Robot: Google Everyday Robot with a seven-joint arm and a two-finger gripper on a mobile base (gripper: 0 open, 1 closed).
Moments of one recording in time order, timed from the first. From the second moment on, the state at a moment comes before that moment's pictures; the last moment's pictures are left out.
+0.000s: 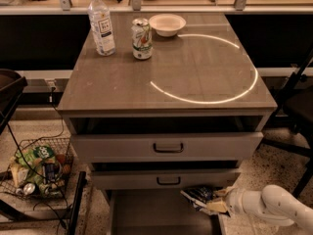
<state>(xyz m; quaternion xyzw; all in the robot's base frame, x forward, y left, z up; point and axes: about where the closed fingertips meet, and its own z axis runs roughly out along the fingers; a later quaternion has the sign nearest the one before) 0.475 -0.253 0.330 -0.34 0.84 0.27 0.33</state>
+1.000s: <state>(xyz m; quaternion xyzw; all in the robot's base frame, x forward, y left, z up) 0.476 -0.226 0.239 -0.37 0.83 0.27 0.30</state>
